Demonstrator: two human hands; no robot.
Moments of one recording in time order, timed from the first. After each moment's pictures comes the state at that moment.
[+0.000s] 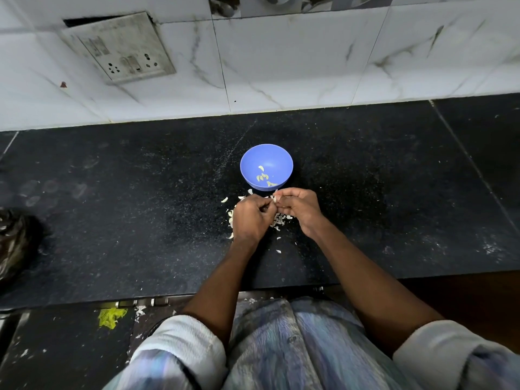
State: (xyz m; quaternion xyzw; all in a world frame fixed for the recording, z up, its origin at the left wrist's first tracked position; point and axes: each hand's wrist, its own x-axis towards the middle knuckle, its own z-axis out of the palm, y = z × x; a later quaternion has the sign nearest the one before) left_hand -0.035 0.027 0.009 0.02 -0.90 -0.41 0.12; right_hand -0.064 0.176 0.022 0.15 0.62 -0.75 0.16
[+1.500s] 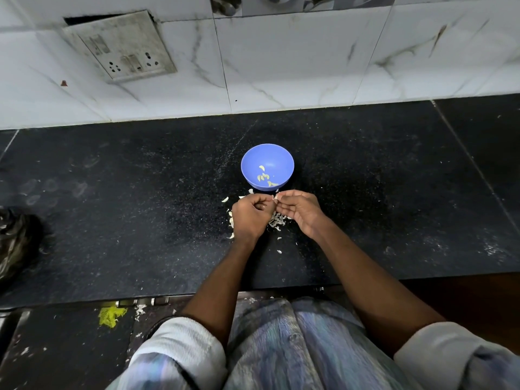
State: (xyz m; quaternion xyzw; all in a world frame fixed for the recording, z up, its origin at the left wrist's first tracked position) left_hand -0.039 0.029 0.005 0.09 -0.83 -0.55 0.09; right_hand -0.066 0.176 0.020 0.18 0.54 -0.80 0.20
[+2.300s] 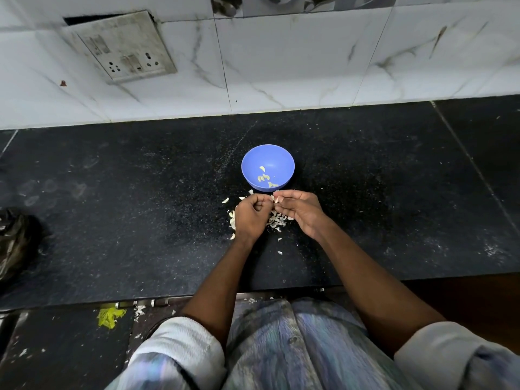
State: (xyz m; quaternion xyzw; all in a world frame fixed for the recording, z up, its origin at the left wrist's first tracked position) left_hand -0.043 0.023 -0.003 0.10 -0.80 -0.59 0.01; right_hand -0.067 0.180 0.016 0.14 0.57 -0.78 0.20
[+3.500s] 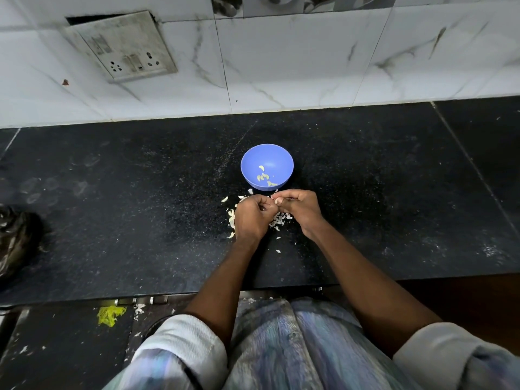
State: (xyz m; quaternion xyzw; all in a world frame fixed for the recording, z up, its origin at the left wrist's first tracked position) left_hand -0.035 0.035 0.011 0.11 -0.87 -0.48 0.03; right_hand -0.062 0.178 0.013 0.09 0.67 -0.73 0.13
